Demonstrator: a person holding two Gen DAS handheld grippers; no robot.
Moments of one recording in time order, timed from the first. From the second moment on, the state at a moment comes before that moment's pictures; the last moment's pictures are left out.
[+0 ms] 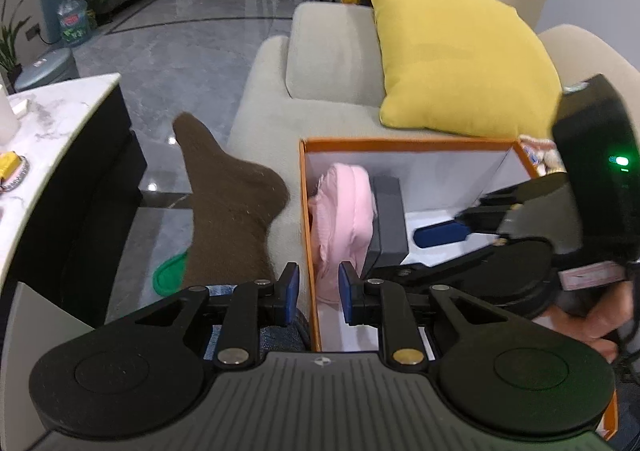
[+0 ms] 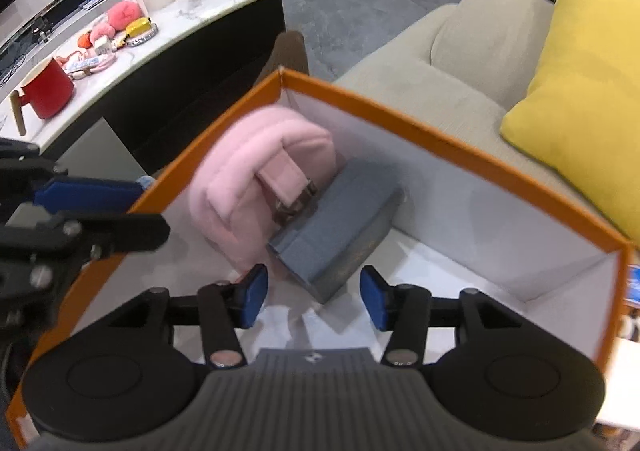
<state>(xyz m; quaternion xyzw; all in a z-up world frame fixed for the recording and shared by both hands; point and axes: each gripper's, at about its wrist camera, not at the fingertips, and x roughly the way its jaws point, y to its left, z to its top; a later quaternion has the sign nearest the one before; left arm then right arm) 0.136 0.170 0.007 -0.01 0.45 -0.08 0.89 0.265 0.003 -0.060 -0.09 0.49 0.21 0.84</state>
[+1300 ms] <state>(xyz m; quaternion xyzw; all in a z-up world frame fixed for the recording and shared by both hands) 0.064 -0.111 -0.005 0.23 0.49 -0.28 0.79 0.156 -0.261 -0.114 0.08 0.74 0.14 0.65</state>
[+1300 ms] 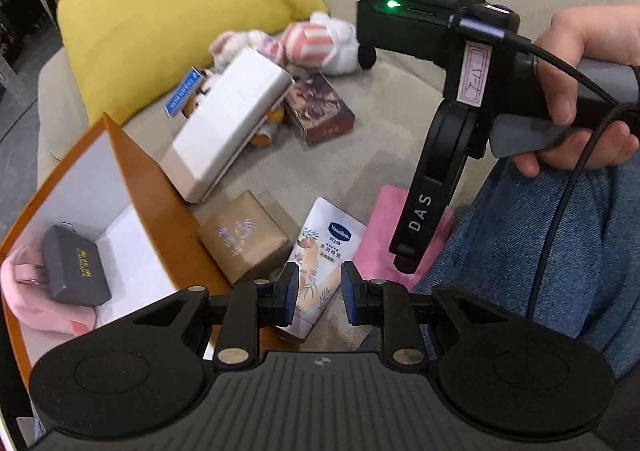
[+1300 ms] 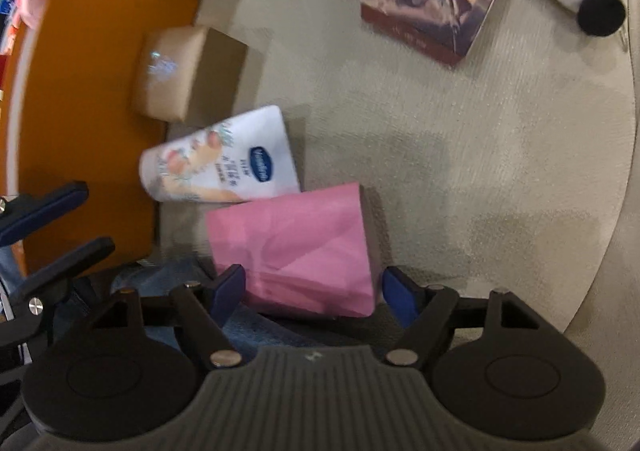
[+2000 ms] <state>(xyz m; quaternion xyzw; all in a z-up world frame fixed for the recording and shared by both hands) 0.067 -0.101 -0.007 0.12 0.54 -0.26 0.79 0.116 -0.263 -0.080 0.12 0.69 0.17 0.69</state>
